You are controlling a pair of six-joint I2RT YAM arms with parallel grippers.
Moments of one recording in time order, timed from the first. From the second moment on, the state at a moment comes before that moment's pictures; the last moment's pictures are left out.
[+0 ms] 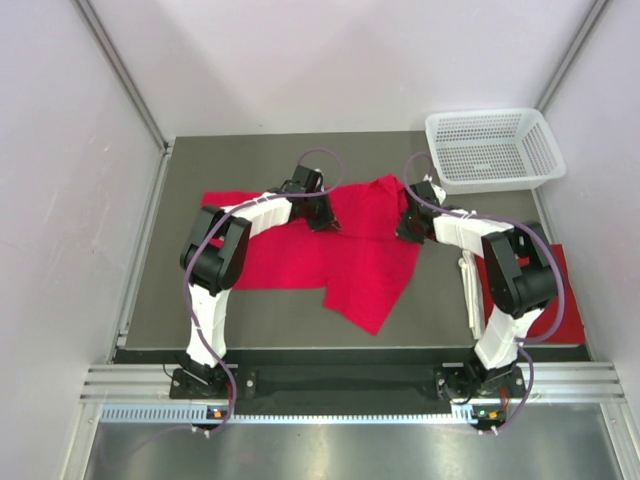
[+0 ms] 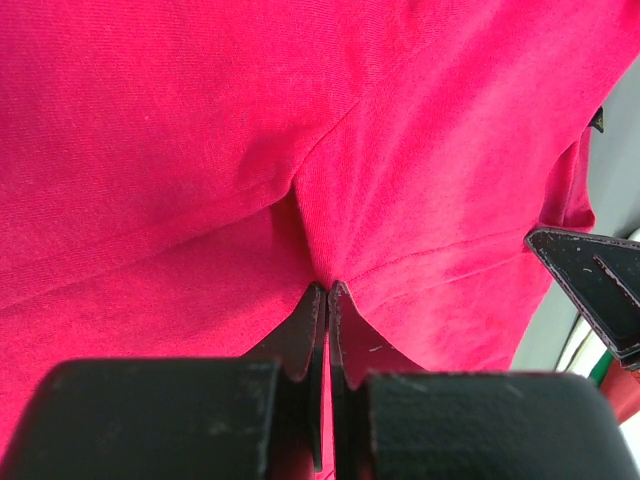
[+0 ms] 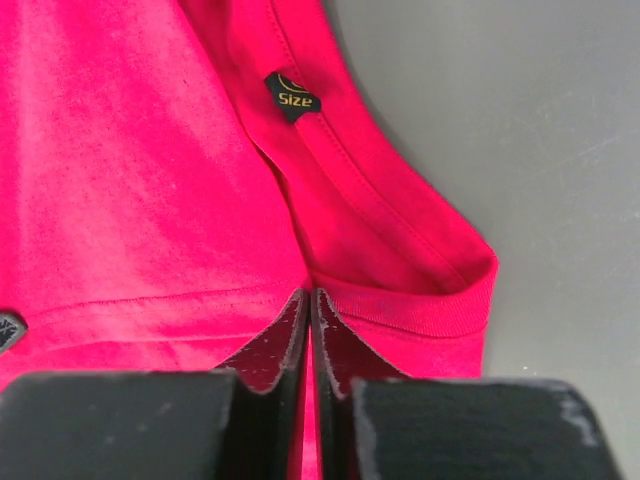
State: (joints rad) left arm -0.47 2.10 1.45 -0.24 0.30 -0.72; right arm 0.36 1.78 1.04 -0.21 0.12 0.75
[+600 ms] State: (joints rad) left arm -0.48 2.10 1.45 -0.24 0.30 -0.74; right arm 0.36 1.69 1.04 -0.24 0.15 0.73
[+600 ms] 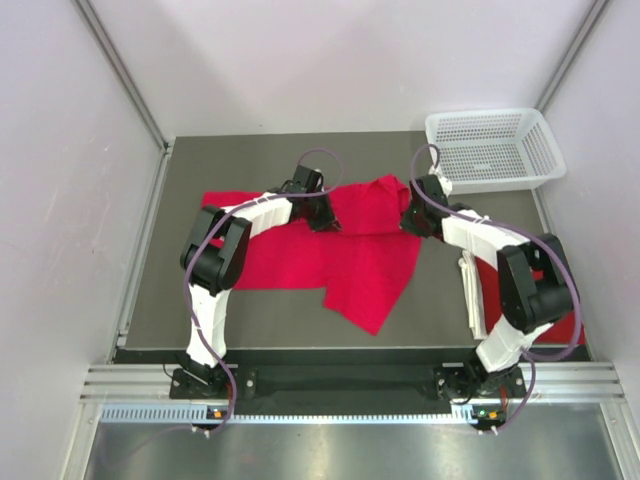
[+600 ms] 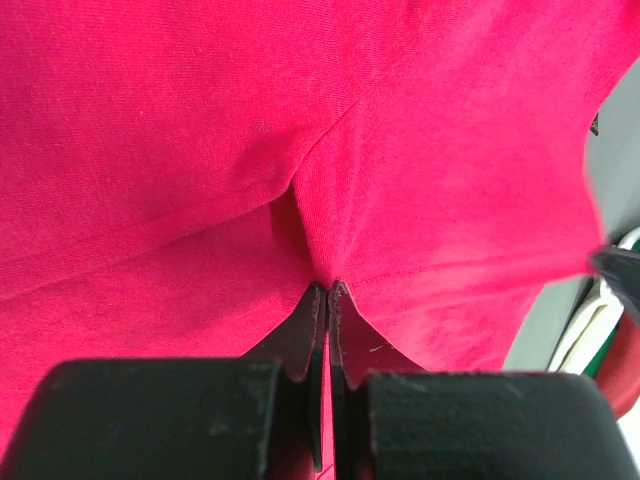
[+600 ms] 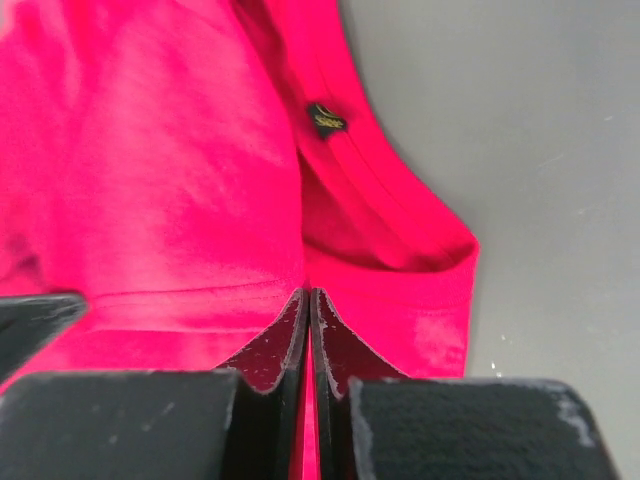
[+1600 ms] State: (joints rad) left arm -0.49 2.10 1.50 -0.41 0.26 -0.71; right arm 0.51 1.52 0.86 -0.28 0.31 0.88
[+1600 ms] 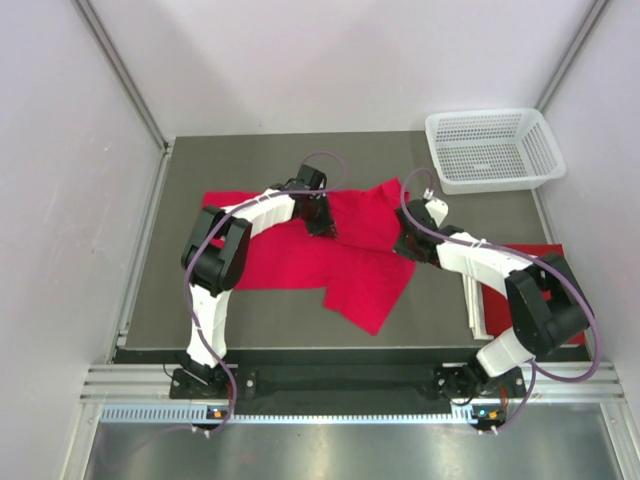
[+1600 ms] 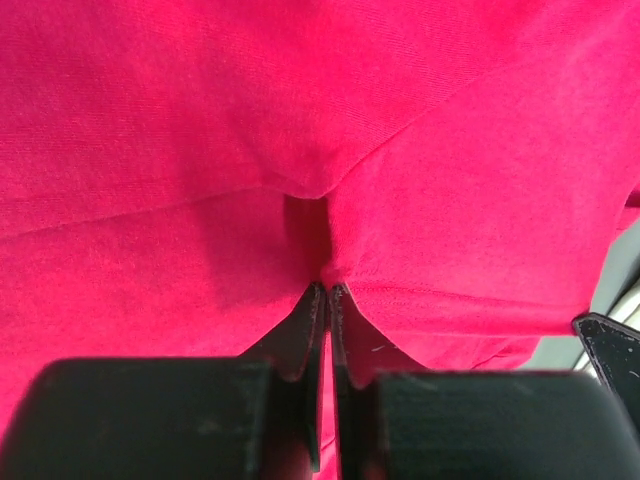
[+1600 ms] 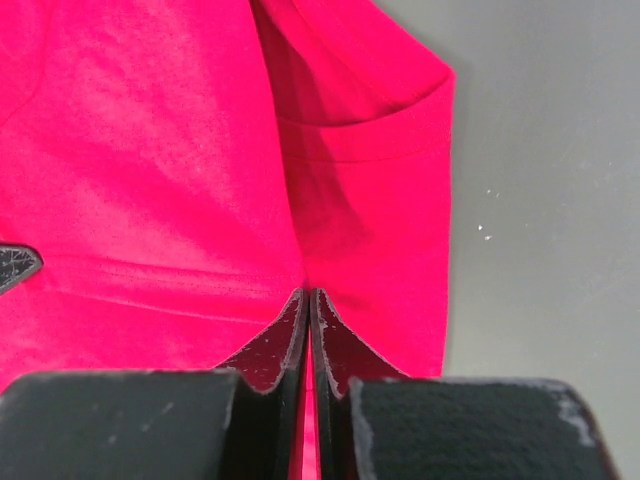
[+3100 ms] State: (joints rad) left arm -0.08 2.20 1.69 -0.47 0.14 -0.54; right arm 0.17 2.16 1.57 -0.11 -0.25 0.26
